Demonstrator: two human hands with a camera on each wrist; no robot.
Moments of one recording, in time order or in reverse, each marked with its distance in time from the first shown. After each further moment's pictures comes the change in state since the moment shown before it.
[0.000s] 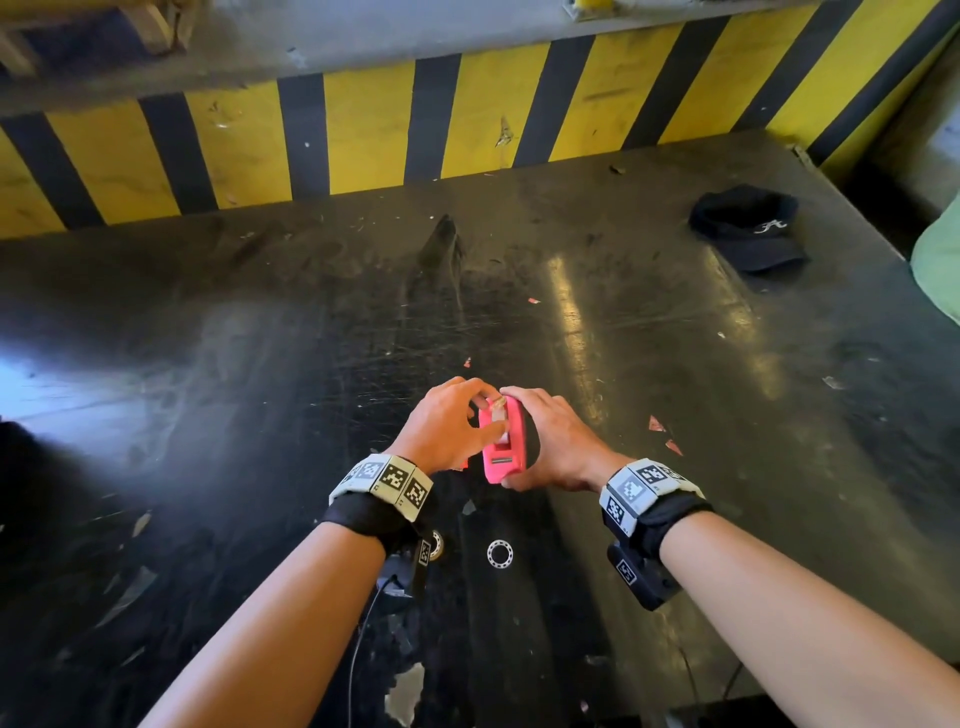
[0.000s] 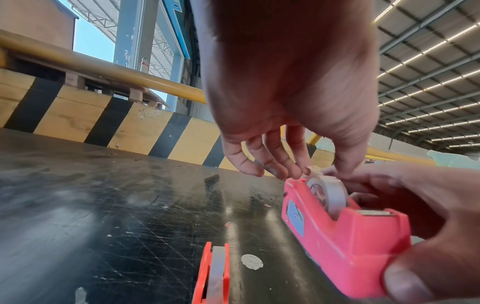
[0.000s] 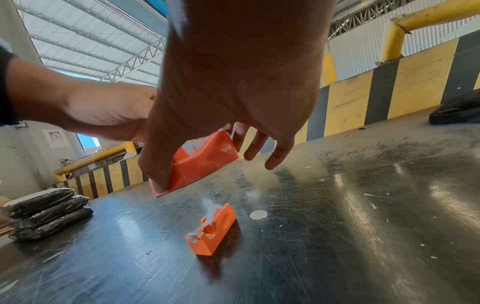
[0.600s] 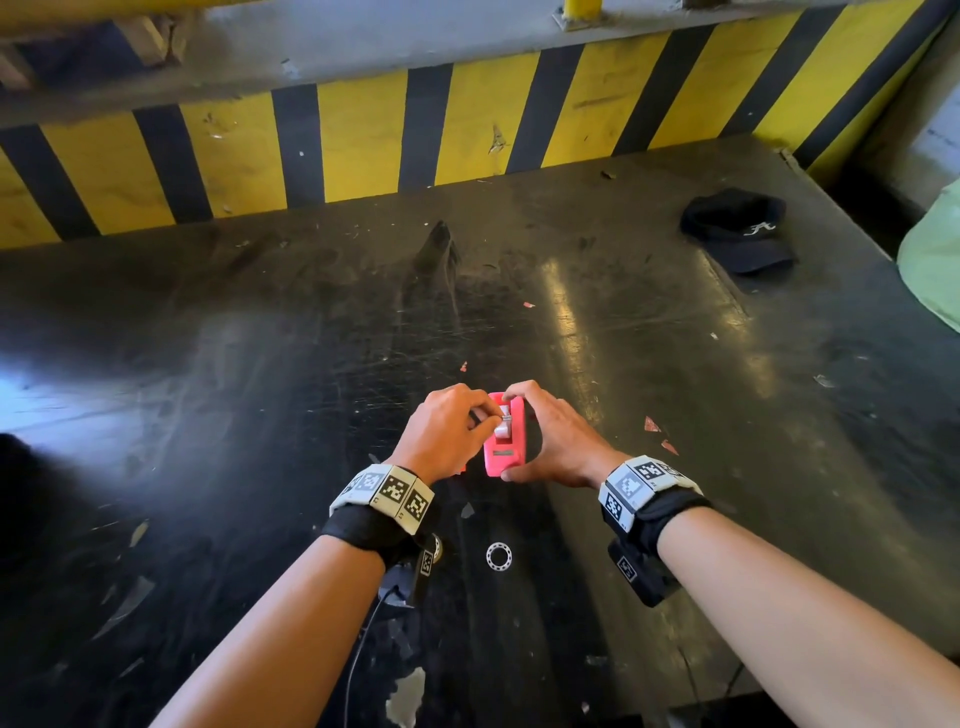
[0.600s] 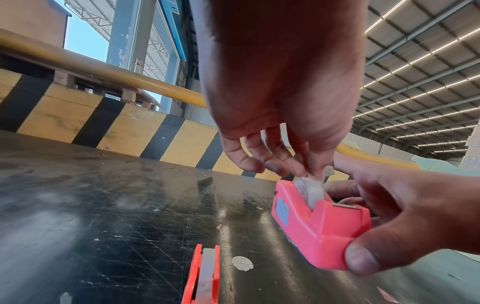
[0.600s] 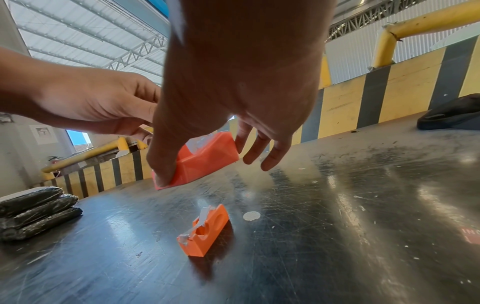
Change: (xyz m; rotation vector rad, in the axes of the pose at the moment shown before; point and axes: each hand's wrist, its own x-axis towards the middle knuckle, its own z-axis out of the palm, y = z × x) left_hand -0.007 0.013 -0.004 0.049 0.040 0.043; right_hand -0.003 -0.001 -0.006 0.065 0.010 0.055
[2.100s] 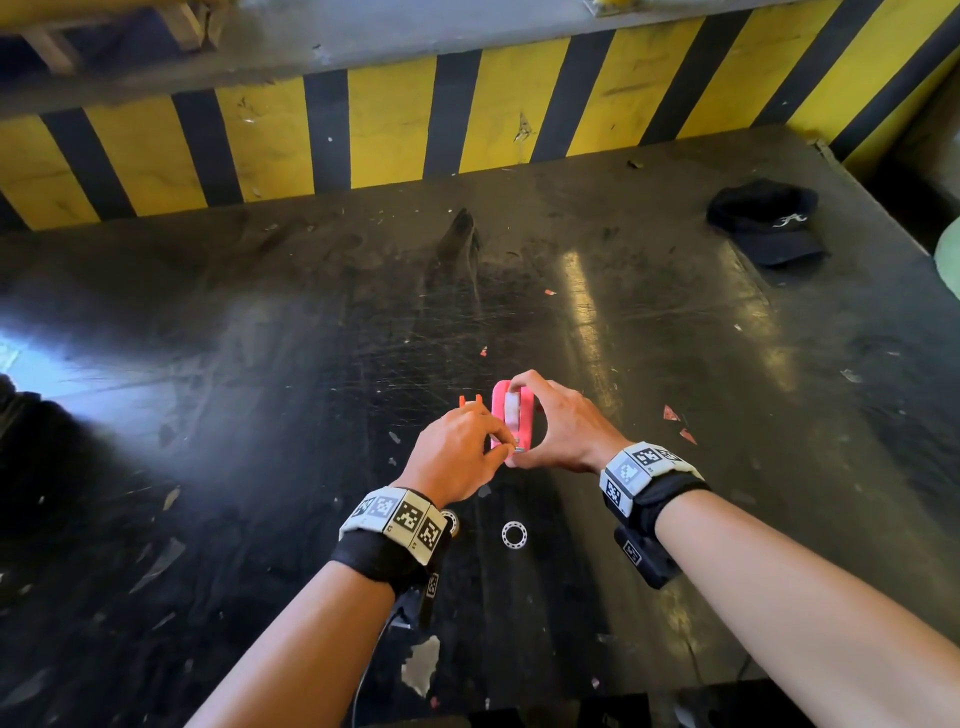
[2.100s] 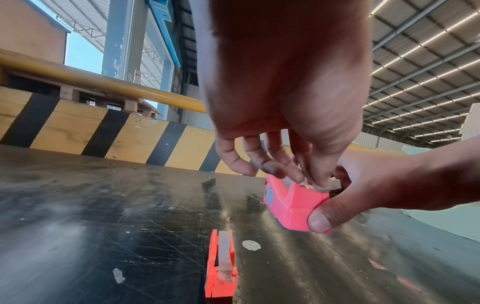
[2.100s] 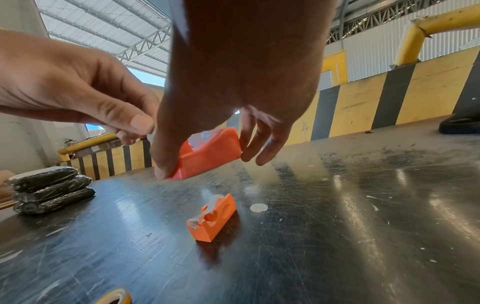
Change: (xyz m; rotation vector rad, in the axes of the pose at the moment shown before) left_hand -0.053 0.000 0.007 0.123 -0.058 -0.020; right_hand -0.002 -0.010 0.012 -0.083 0.027 -0.108
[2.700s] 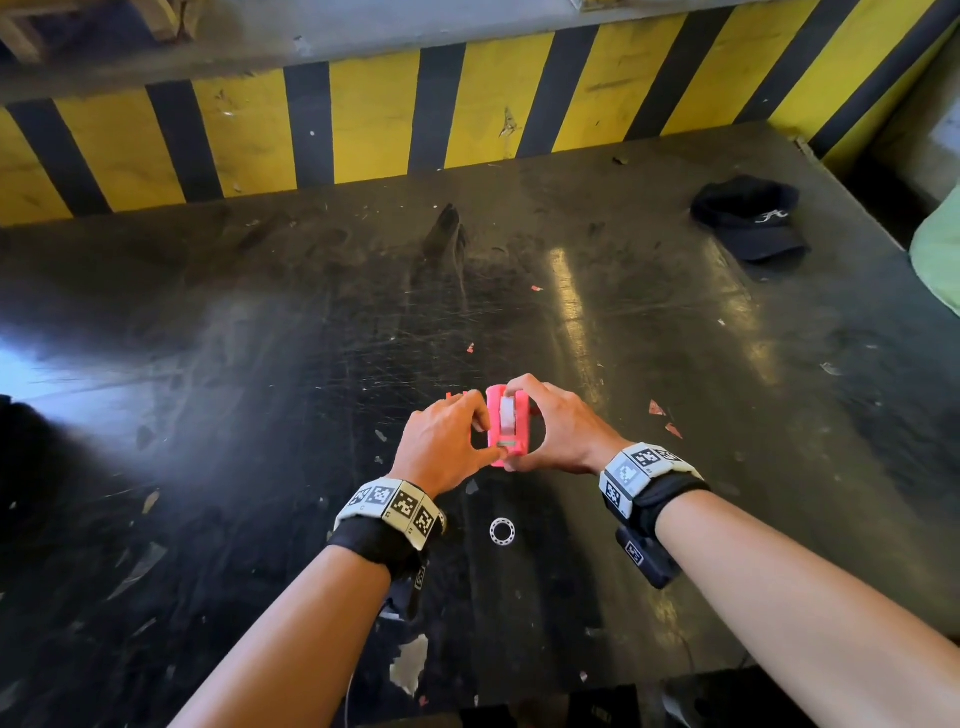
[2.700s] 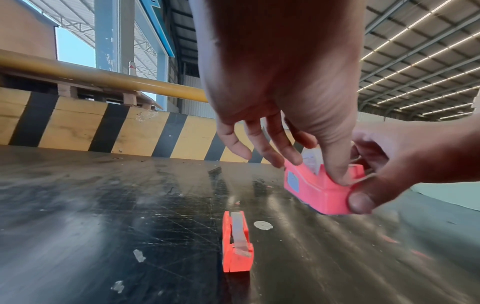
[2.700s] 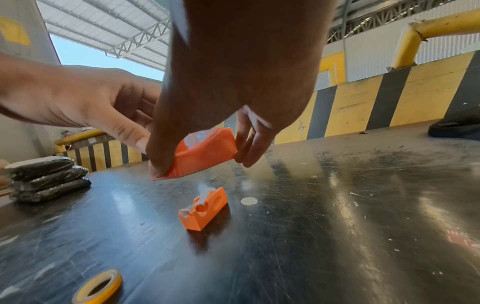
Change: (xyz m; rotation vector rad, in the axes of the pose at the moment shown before) left_hand 0.009 -0.001 0.003 0.039 0.013 -0.052; right_hand -0.006 0.017 0.001 0.046 -0.022 0.002
